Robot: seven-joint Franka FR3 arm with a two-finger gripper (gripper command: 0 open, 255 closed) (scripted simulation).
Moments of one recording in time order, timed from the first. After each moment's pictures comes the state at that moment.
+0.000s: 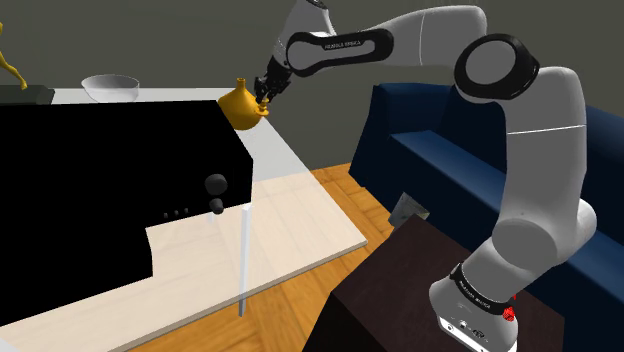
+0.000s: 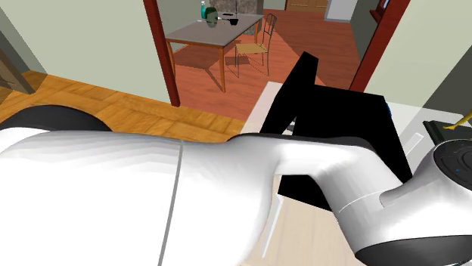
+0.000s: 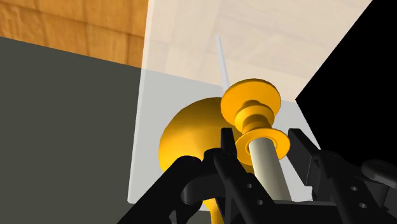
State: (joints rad) arm -0.26 0.63 0.47 -1.37 -0.31 2.37 0.18
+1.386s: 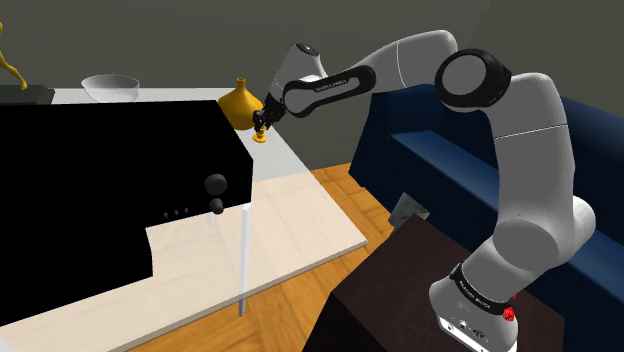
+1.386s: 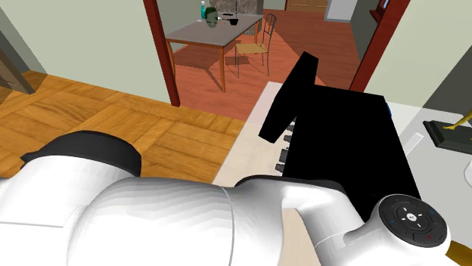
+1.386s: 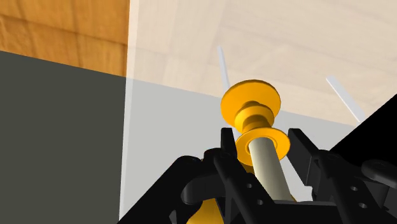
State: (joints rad) arm -0.24 0.75 0.42 -1.47 -0.37 2.58 0.22
